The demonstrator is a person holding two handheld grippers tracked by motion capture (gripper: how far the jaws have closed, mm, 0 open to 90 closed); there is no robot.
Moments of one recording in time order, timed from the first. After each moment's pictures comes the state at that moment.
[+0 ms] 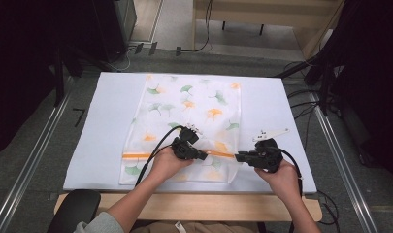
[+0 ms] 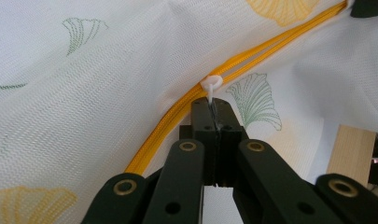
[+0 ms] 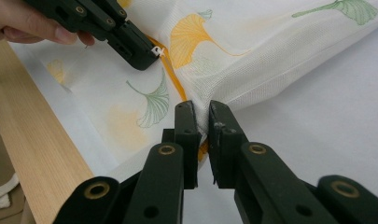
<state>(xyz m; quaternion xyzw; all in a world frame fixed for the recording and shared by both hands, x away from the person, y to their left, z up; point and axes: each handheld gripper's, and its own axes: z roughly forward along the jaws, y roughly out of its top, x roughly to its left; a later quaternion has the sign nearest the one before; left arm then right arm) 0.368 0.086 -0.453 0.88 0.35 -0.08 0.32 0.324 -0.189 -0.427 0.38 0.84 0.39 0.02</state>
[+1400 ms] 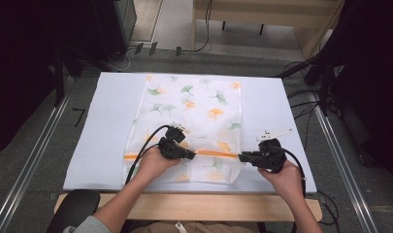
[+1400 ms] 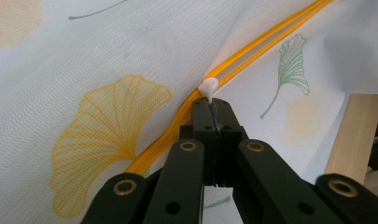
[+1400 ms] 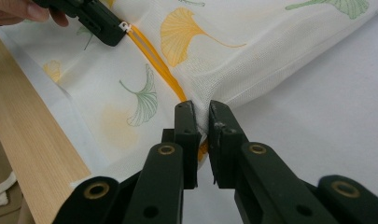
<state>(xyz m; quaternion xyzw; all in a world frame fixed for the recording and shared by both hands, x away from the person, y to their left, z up) 0.367 0.125 -0.451 0.87 0.38 -0.08 0.31 0.324 -0.198 -0.428 0.39 0.83 0.38 0.02</state>
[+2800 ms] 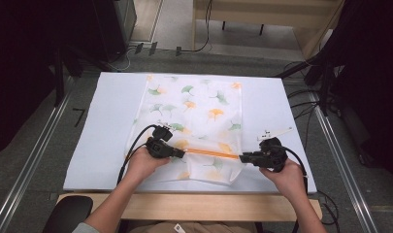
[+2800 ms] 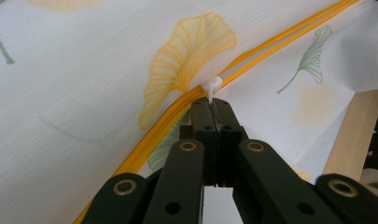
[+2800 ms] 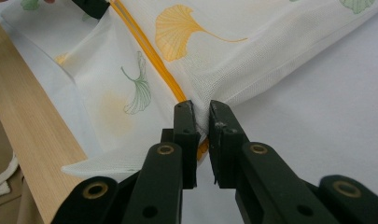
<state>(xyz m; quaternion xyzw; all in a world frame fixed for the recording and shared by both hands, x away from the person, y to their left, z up) 0.365 0.161 -0.448 0.84 0.42 -0.08 0.32 0.329 -0.203 -0.429 0.39 0.84 0.37 0.00</state>
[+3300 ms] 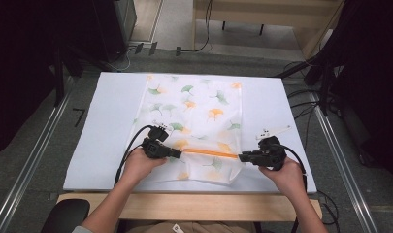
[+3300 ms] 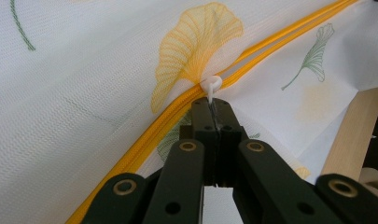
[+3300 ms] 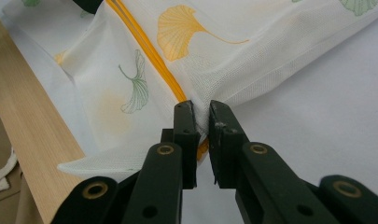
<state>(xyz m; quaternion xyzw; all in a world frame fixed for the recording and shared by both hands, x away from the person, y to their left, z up) 0.363 0.170 -0.447 0.84 0.43 -0.08 0.32 0.333 -0.201 -0.429 0.38 0.85 0.37 -0.01</state>
